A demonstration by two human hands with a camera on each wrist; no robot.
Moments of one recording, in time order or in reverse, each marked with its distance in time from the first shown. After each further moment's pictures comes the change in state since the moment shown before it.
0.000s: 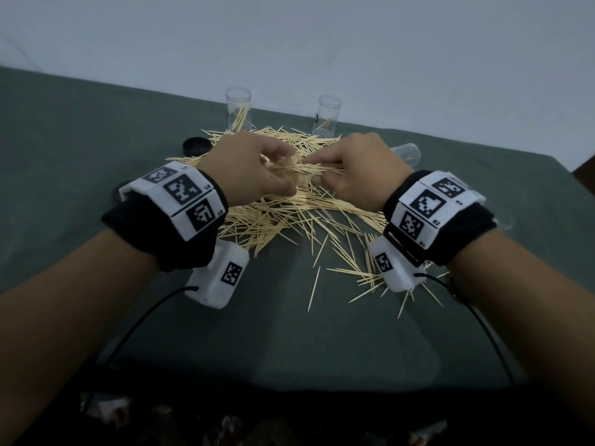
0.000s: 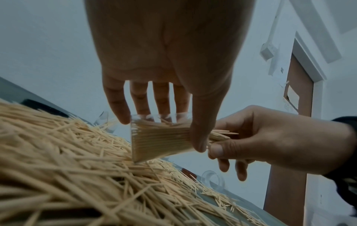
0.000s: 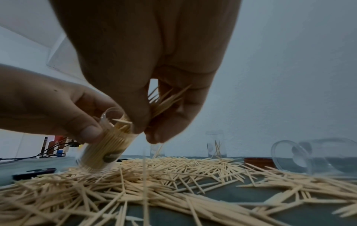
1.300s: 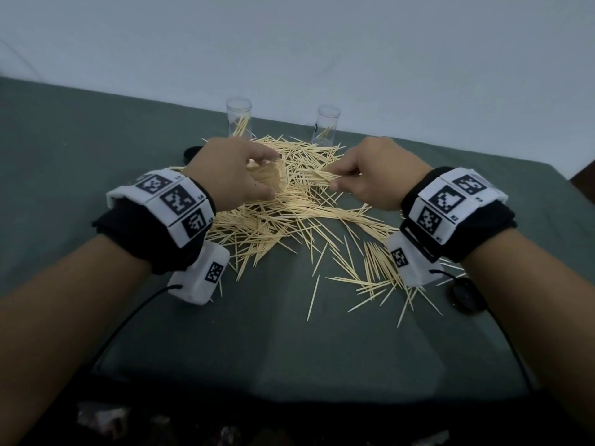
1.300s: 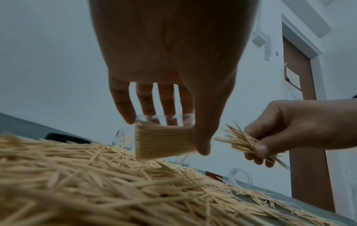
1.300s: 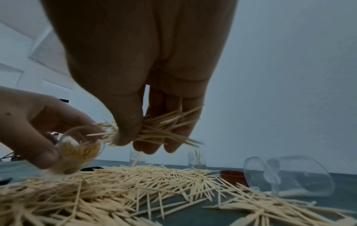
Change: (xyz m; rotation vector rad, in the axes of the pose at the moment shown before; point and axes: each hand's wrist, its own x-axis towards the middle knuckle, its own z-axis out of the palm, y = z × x) left_hand 0.005 -0.012 -0.010 0.201 0.029 0.000; right_hand -0.002 0.010 -0.022 -0.008 -0.135 0.118
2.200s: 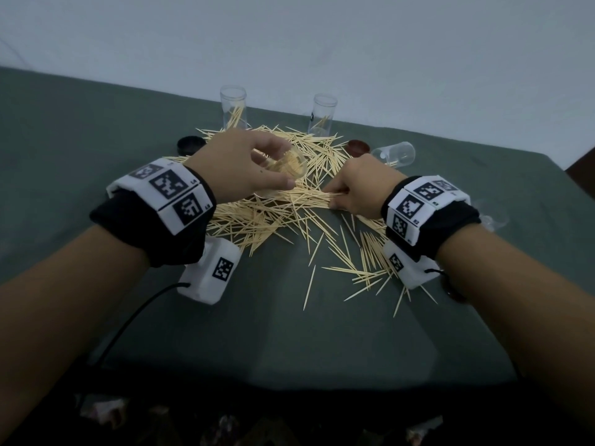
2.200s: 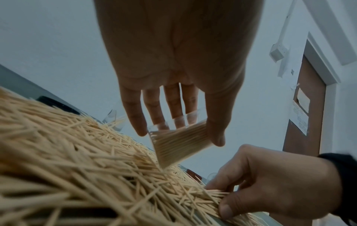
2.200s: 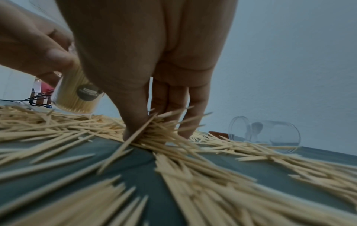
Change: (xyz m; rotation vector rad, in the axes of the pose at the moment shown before) left_hand -0.003 0.007 0.007 -0.300 -0.056 0.060; right_hand 0.009 0.012 0.031 -0.220 -0.170 0.032
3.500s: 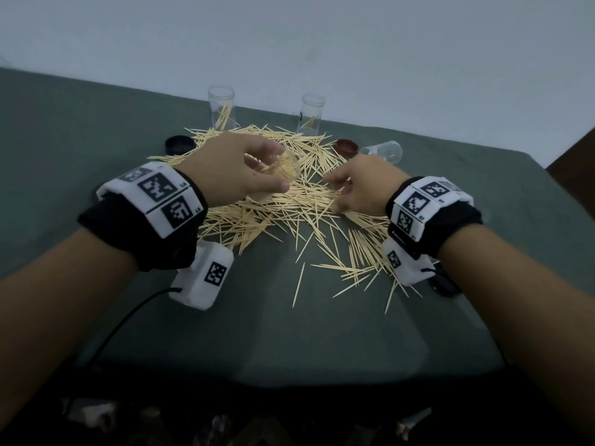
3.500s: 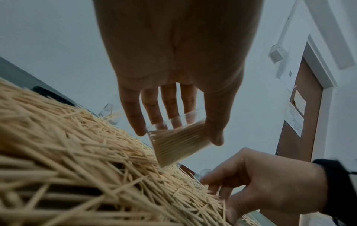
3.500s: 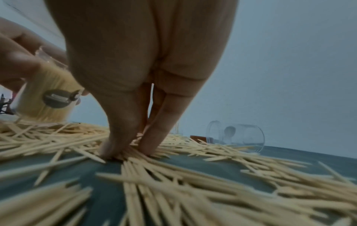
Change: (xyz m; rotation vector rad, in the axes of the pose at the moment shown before) left_hand 0.000 -0.001 0.007 -0.023 -0.019 0.015; right_hand -0.012 0.017 0.001 0.184 0.039 0.104
